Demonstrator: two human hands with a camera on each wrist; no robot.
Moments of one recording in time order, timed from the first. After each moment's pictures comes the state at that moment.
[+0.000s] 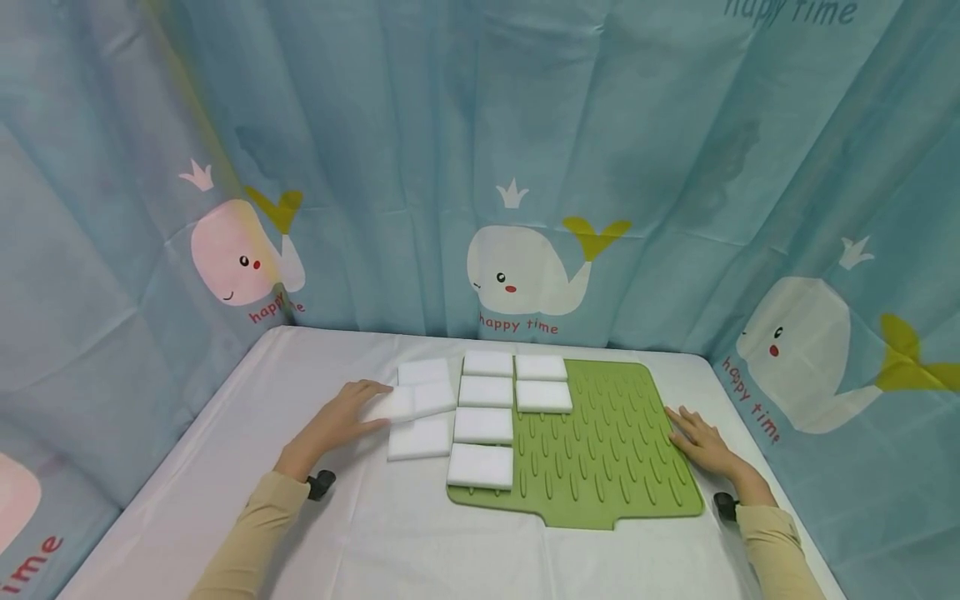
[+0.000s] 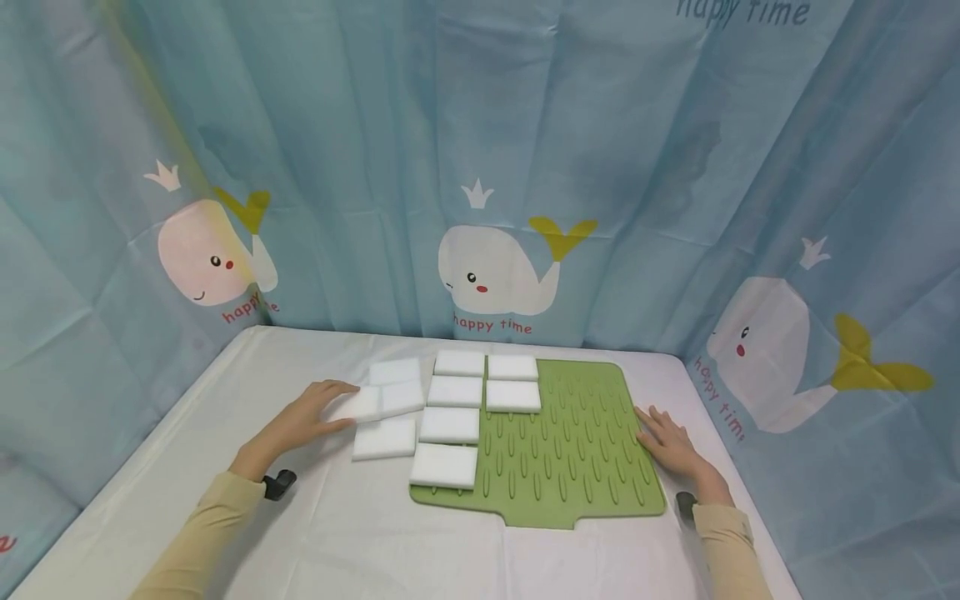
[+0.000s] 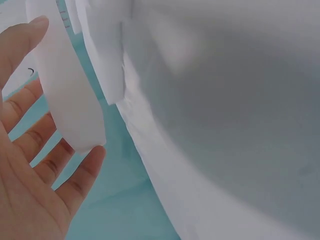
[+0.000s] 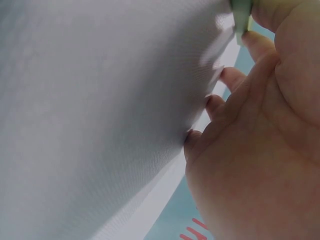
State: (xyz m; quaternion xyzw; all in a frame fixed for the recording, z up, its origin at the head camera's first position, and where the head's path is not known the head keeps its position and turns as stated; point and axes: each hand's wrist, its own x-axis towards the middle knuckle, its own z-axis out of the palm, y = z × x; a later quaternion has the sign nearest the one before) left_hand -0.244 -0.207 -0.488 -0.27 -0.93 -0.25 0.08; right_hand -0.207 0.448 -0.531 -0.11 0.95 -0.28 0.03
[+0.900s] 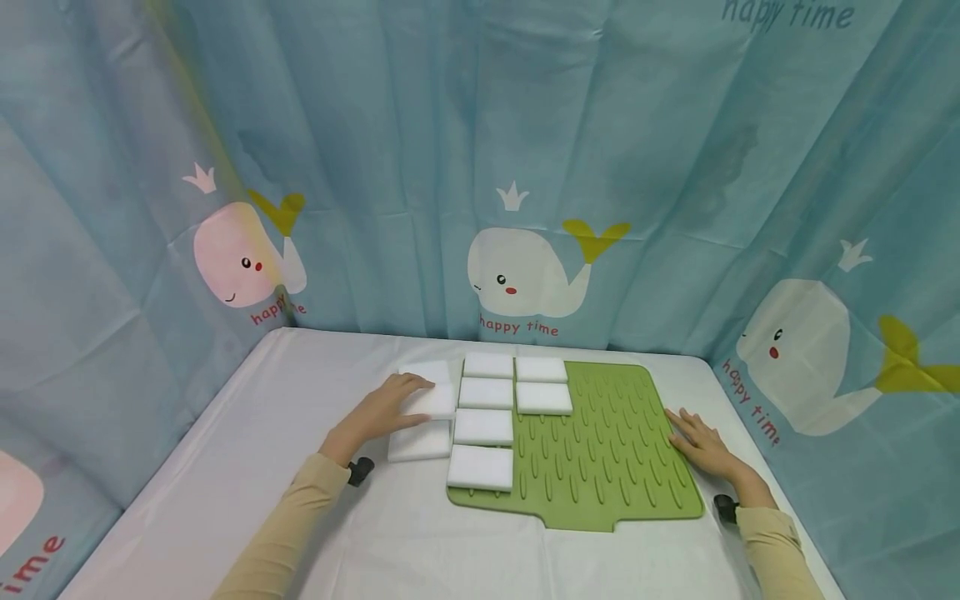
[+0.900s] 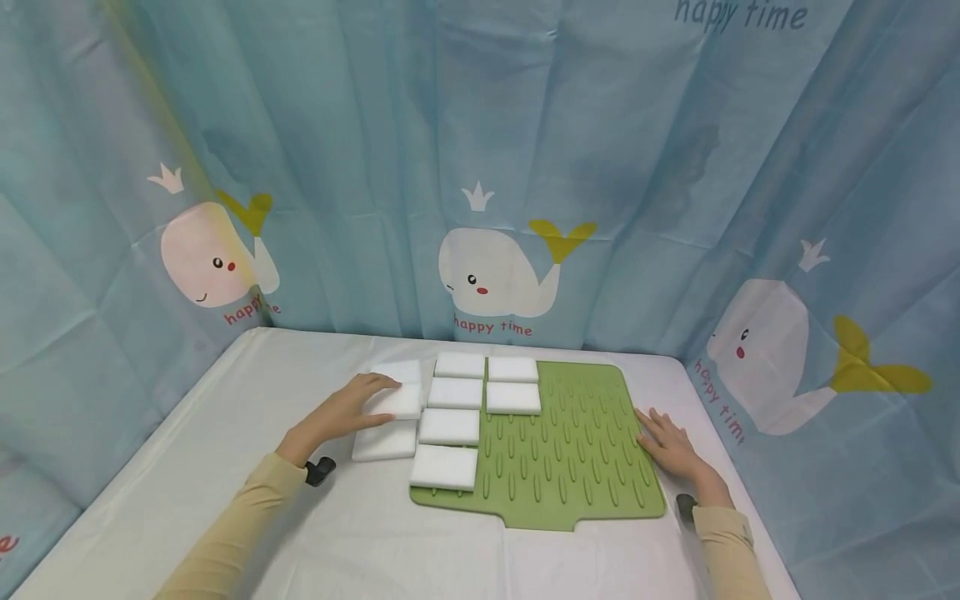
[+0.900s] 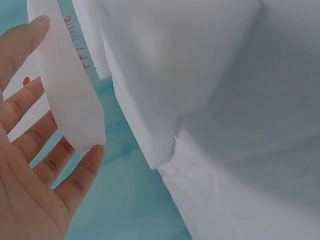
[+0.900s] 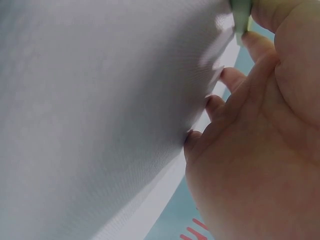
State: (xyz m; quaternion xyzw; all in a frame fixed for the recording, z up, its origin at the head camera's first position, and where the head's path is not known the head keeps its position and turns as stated) left_hand -0.256 -0.147 -0.475 -0.33 -0.91 -0.23 0.07; right_hand -0.205 0.447 -0.529 -0.11 0.95 -0.28 0.03
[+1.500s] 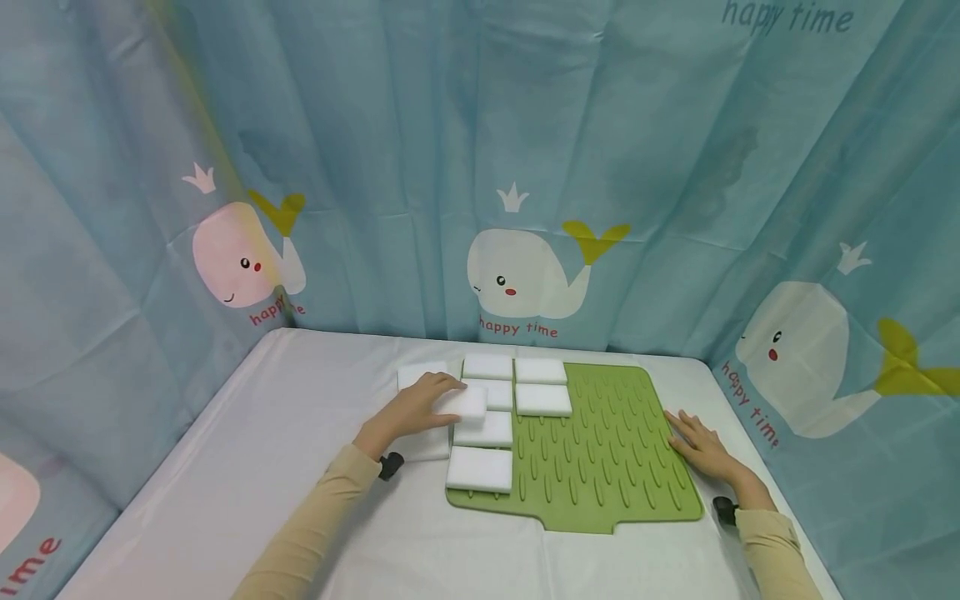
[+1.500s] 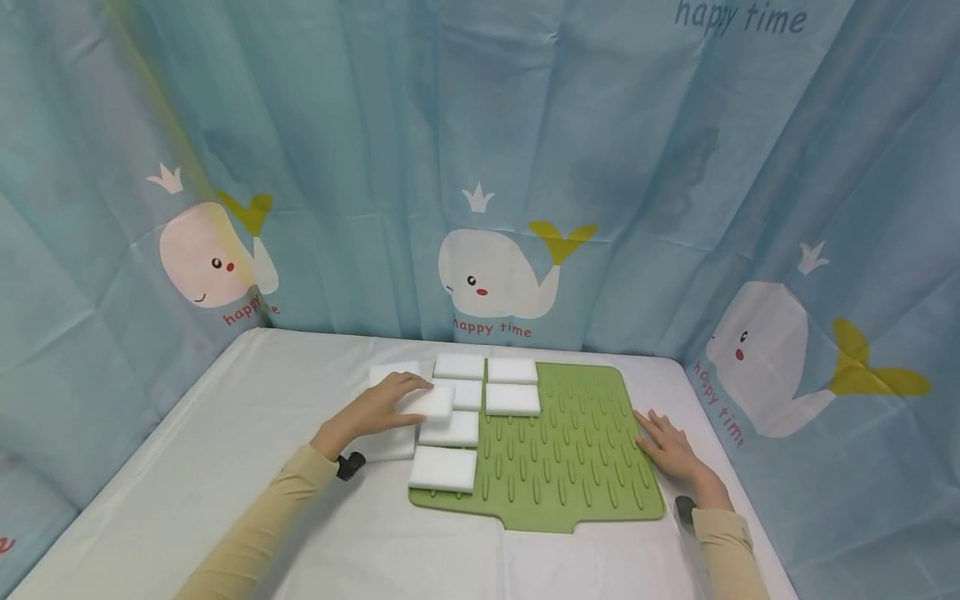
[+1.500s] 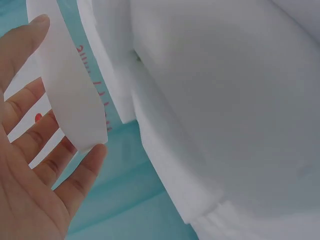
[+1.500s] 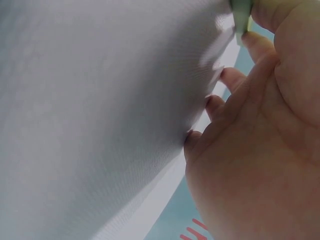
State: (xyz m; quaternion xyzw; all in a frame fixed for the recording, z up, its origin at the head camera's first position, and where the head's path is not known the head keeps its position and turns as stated) left_hand -0.263 -0.099 -0.469 -0.37 -0.90 -0.22 0.05; right_hand -0.204 0.444 -0.527 -0.10 0.95 -0.28 0.03
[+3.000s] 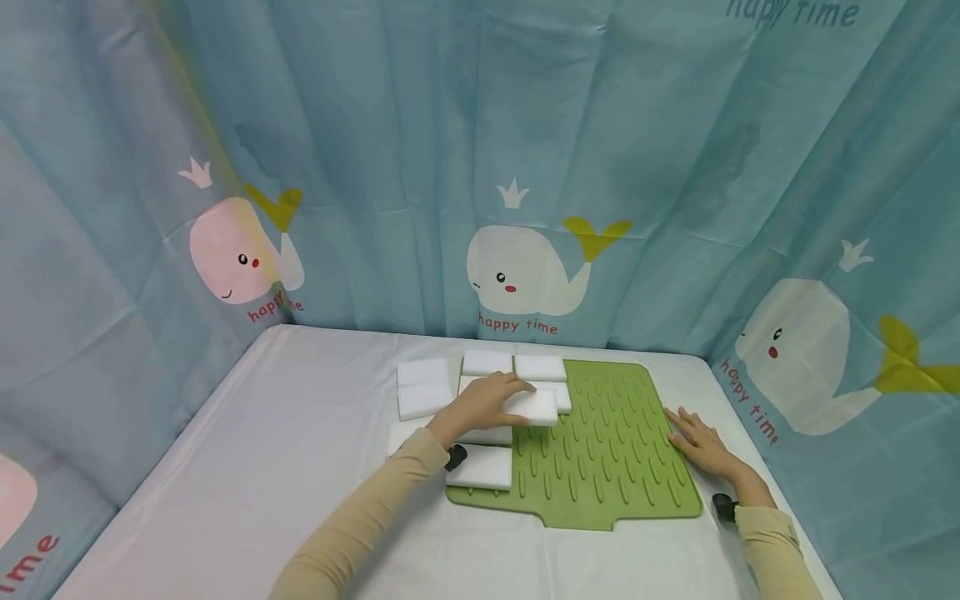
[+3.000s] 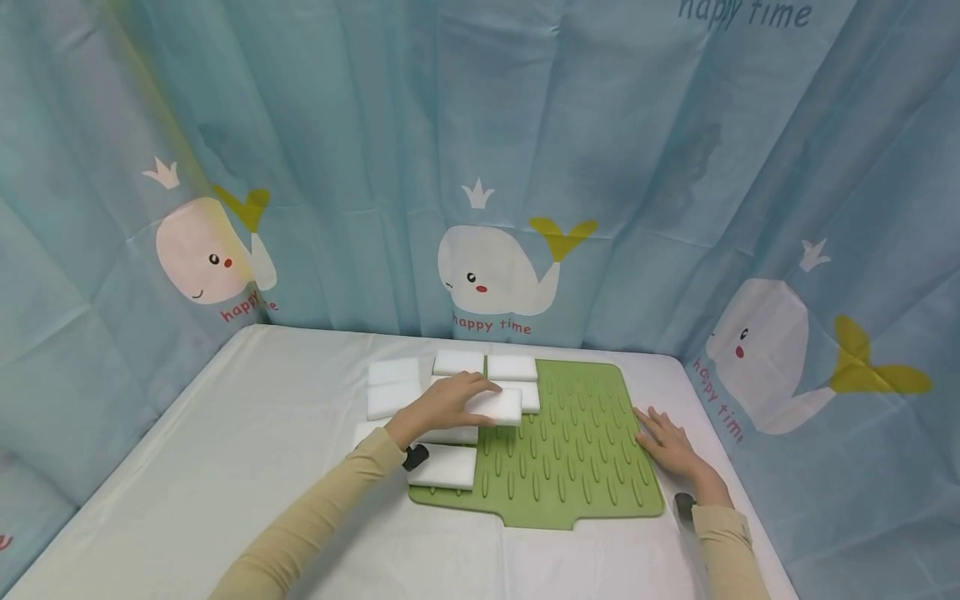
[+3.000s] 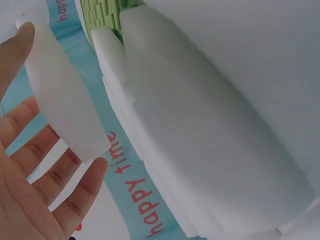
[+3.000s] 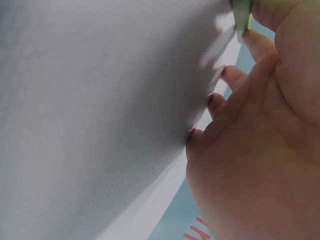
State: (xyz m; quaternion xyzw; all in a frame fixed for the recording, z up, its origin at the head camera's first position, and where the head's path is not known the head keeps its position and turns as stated) left_hand -0.269 0.011 -0.461 -0.41 -0.90 -0.14 0.04; right_hand -0.207 0.448 -0.531 -0.10 0.95 -0.28 0.04
